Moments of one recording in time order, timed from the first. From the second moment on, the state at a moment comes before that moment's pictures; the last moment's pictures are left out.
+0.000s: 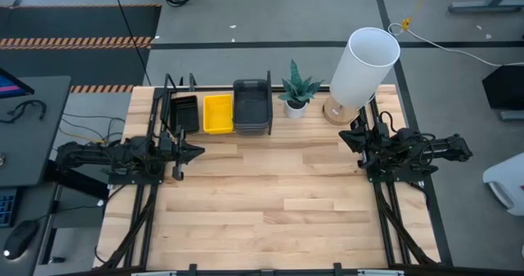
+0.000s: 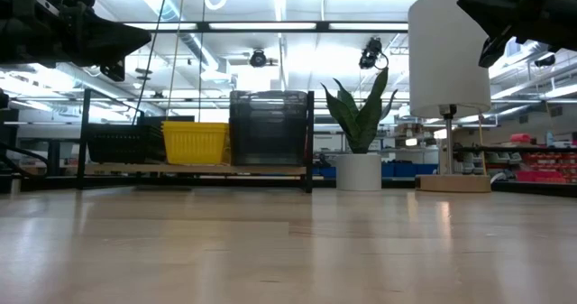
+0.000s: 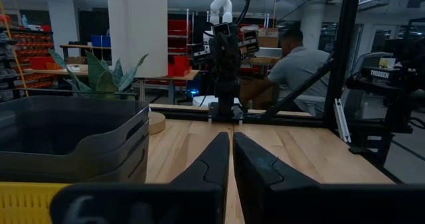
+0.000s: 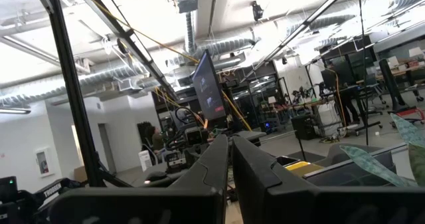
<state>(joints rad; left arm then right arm) -0.04 0.09 0.01 0.21 -0.13 -0.04 0.08 0.01 0.01 0.43 0.23 0.17</state>
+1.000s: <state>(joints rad) -0.04 0.09 0.01 0.21 -0.13 -0.04 0.08 0.01 0.01 0.43 0.23 0.17</state>
